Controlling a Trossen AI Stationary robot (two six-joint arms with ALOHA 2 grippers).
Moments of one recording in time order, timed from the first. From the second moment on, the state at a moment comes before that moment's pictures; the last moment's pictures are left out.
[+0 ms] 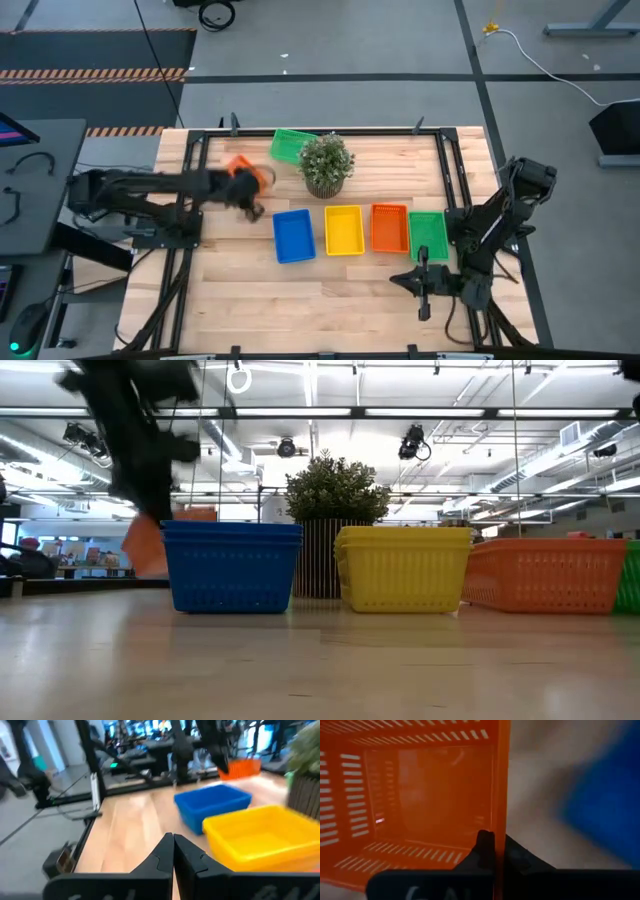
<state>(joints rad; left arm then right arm) 0.12 1.14 0.69 -0.70 -0.26 -0.59 1.07 1.51 0.43 0.79 1.19 0.43</state>
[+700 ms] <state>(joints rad) -0.48 1.80 1.52 -0.12 -0.49 -0.06 1.43 1.60 0.53 1.07 1.17 0.15</state>
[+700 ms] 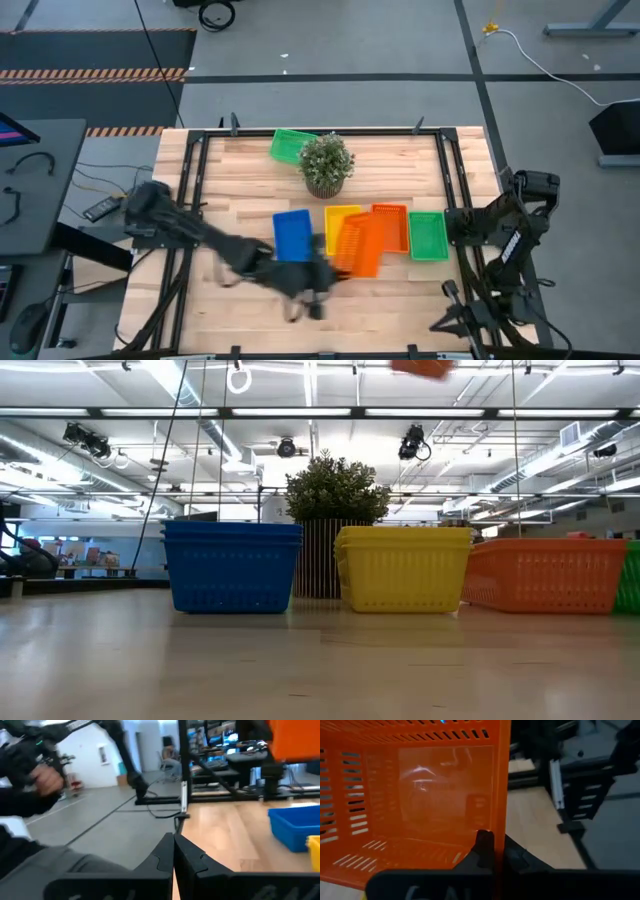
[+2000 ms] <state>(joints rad) -0.14 2.29 1.86 -0.12 -0.15 0.14 1.02 1.38 0.52 0.92 0.95 0.08</state>
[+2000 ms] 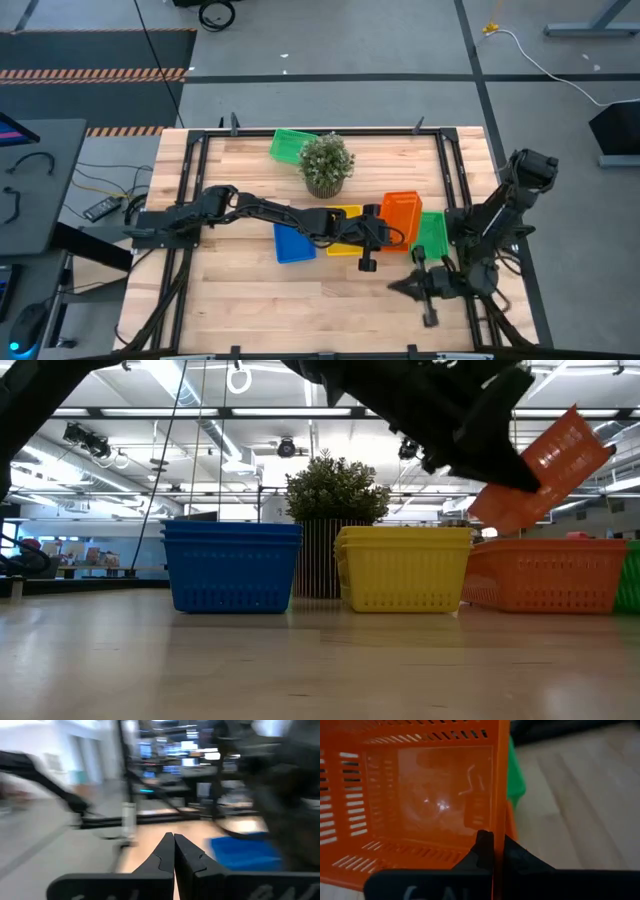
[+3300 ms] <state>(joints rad) -0.19 2.30 1.86 -0.27 -0.25 0.06 1.02 1.25 0.52 0.81 0.92 0.13</state>
